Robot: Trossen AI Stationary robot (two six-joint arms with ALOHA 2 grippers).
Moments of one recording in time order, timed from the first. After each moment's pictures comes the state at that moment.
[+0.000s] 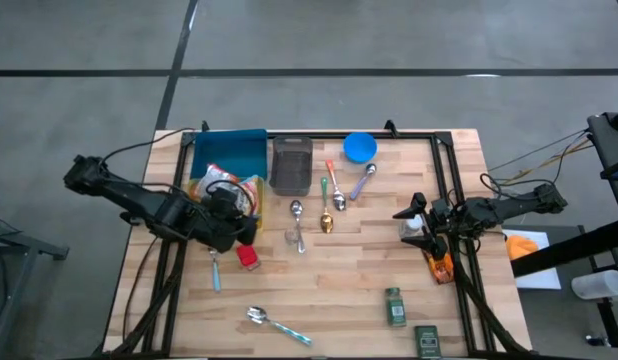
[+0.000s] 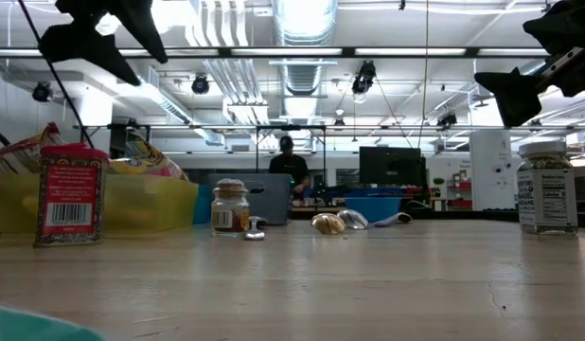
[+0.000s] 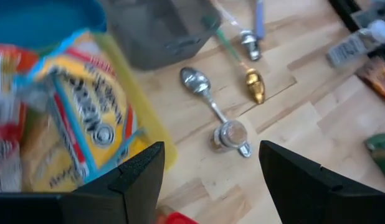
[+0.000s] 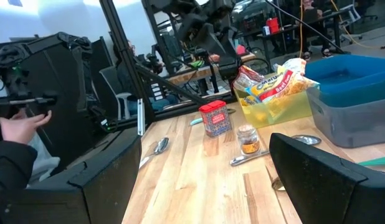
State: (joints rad) left arm -0.39 1.17 1.02 -0.99 -0.59 -1.42; right arm 0.27 0.04 0.01 0.08 0.13 0.34
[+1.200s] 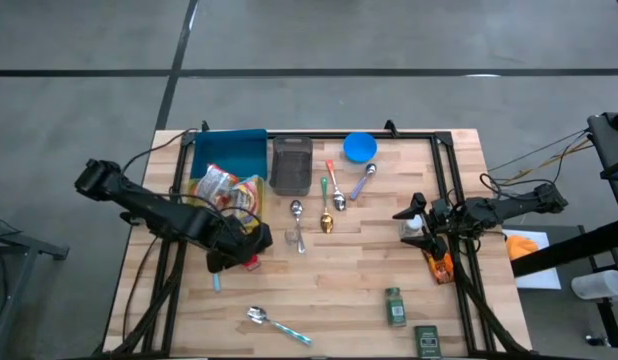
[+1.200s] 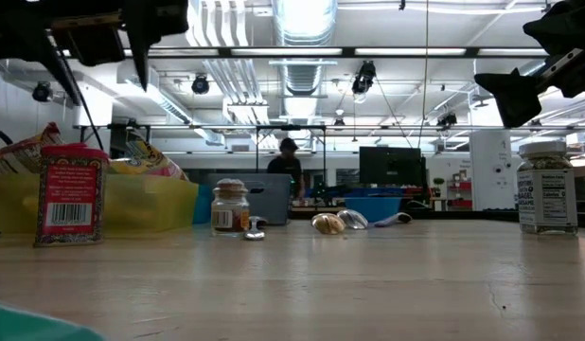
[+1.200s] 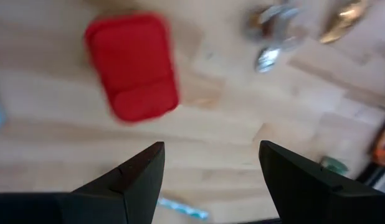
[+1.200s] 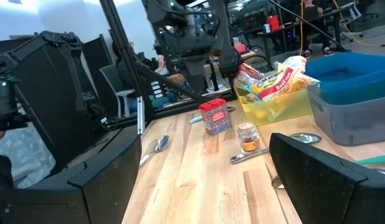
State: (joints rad) left arm -0.39 1.35 1.02 -0.85 -0.08 -2.31; right arm 0.27 0.05 0.01 0.08 0.13 0.34
